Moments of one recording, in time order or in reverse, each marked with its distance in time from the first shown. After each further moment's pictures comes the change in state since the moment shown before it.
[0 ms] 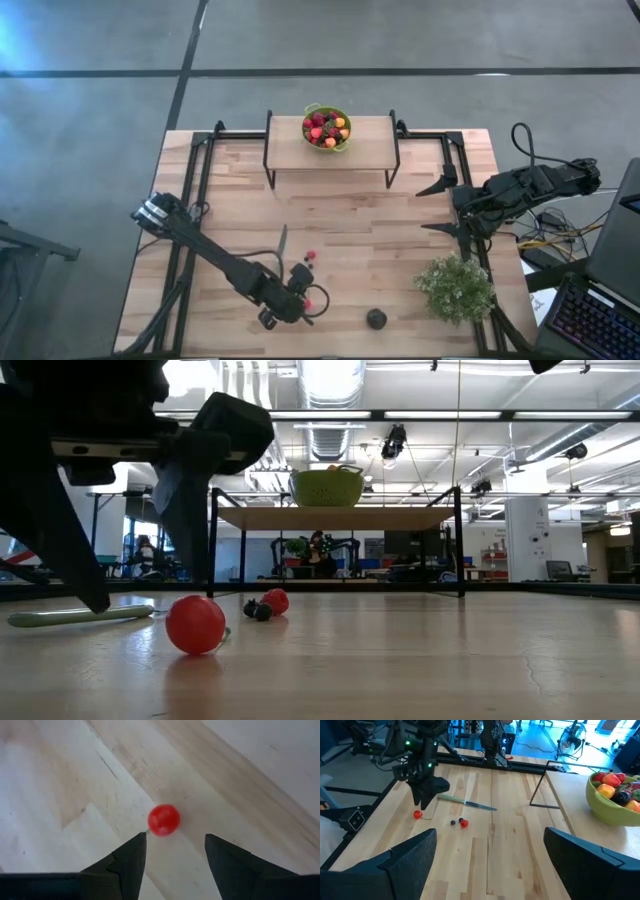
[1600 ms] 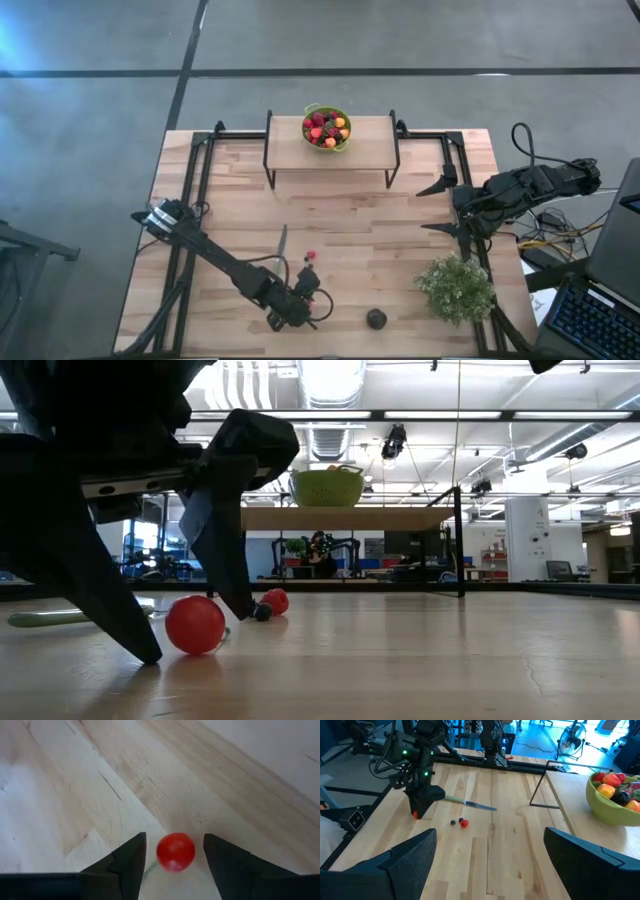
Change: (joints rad) left arm 0.000 0.091 0.003 0.139 -0.048 0.064; right arm 0.000 0.001 0.000 0.000 0.000 0.000
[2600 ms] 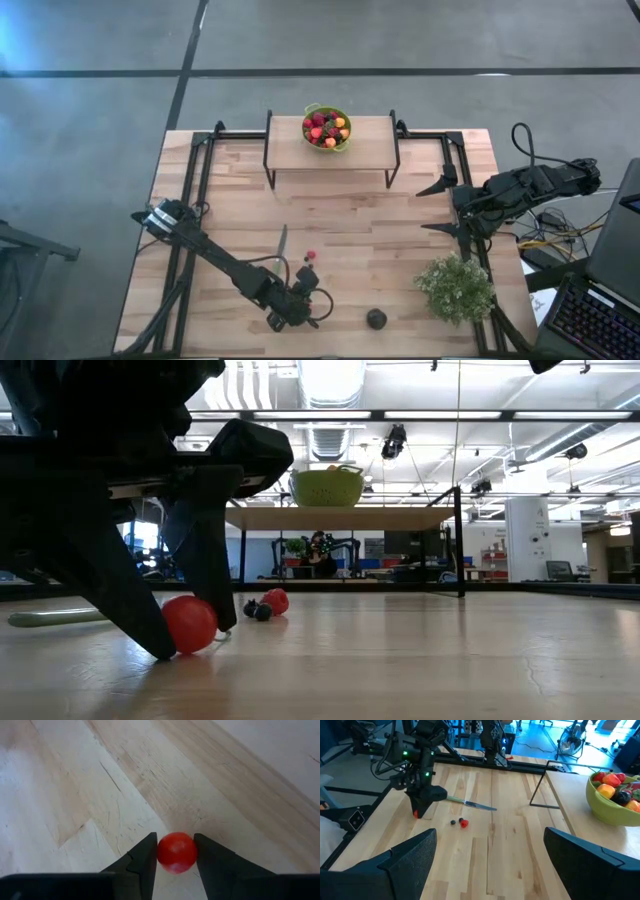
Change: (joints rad) left arm 0.000 0.001 -0.002 -0.012 0.000 -0.066; right arm 0.000 0.000 0.000 0.000 0.000 0.000
